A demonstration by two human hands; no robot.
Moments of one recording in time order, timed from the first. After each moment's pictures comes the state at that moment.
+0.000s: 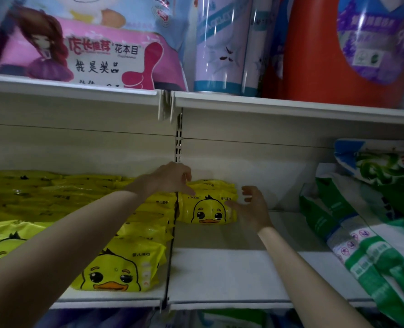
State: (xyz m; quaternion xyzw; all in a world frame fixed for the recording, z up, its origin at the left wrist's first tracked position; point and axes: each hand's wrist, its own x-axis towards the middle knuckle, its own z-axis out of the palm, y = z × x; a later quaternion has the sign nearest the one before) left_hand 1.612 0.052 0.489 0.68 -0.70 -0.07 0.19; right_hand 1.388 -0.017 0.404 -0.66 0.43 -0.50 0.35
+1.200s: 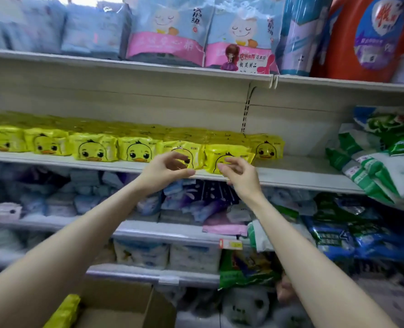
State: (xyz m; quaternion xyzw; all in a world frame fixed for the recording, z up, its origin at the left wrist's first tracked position) left_hand 1.672 0.511 0.447 0.62 -0.57 -0.18 0.51; right_hand 1.491 0.394 0.419 -0.70 0.30 -0.47 0.44
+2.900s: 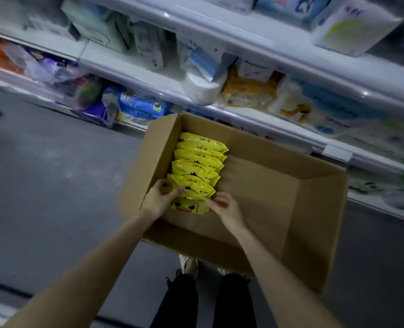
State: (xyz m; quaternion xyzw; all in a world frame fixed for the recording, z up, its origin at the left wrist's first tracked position) left_hand 2.098 0.804 -0.062 0.80 -0.07 -0.51 0.32; right_hand 1.931 0.697 -0.078 -0.55 0.56 0.05 0.62
